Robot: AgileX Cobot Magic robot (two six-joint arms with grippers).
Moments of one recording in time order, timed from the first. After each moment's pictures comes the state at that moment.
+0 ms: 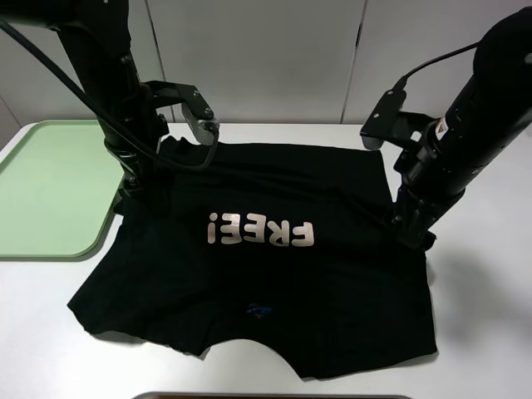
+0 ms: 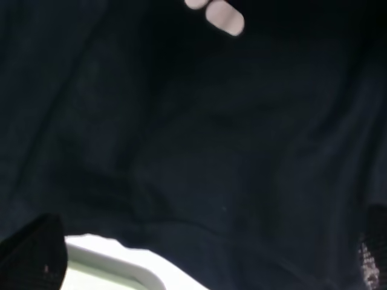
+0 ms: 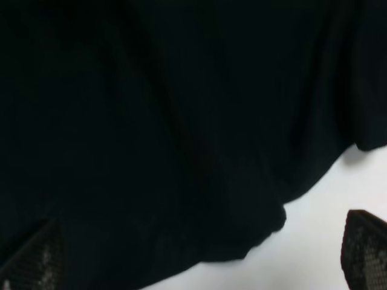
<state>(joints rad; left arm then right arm) -0.43 1.85 -1.34 -0.01 0.99 0.70 0.43 1.54 -0.90 -0.01 0.78 -0.62</state>
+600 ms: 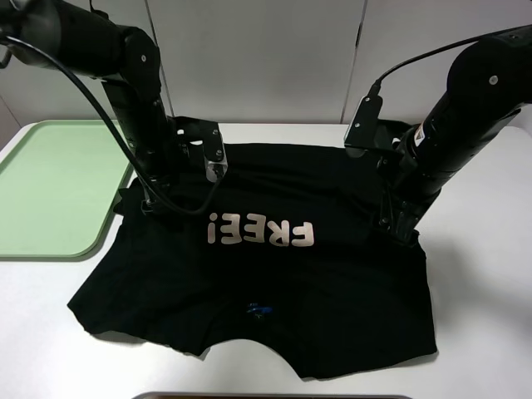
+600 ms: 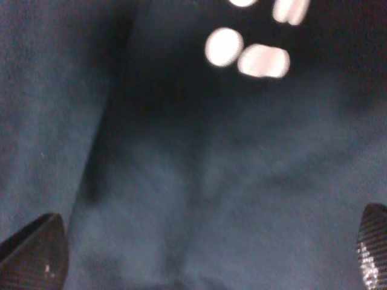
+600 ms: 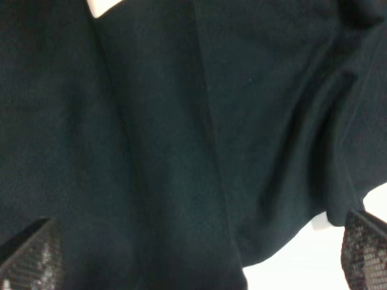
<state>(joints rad) -0.42 2.01 -1.34 -0.01 0.80 0.92 0.43 1.60 -0.89 -0.02 0.64 -0.73</state>
